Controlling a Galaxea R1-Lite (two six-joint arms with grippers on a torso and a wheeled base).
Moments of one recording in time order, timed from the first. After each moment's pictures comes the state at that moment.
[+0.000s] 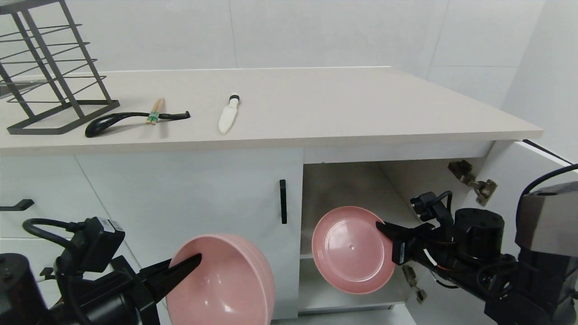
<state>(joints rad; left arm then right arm) -0.52 1.37 0.00 -1.14 -0.17 -0.12 0.36 2.17 -0.26 -1.57 0.15 0.10</state>
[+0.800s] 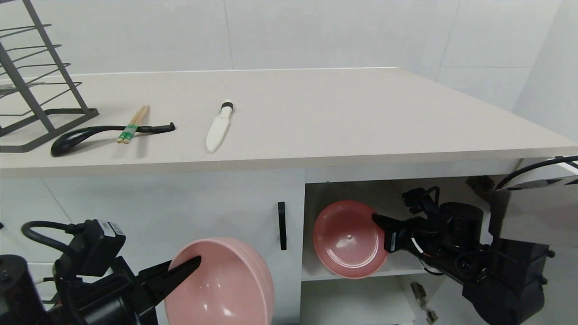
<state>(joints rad) -0.54 1.35 0.00 -1.12 -0.17 -0.07 0.31 2.29 -0.39 -1.57 0.15 0.10</state>
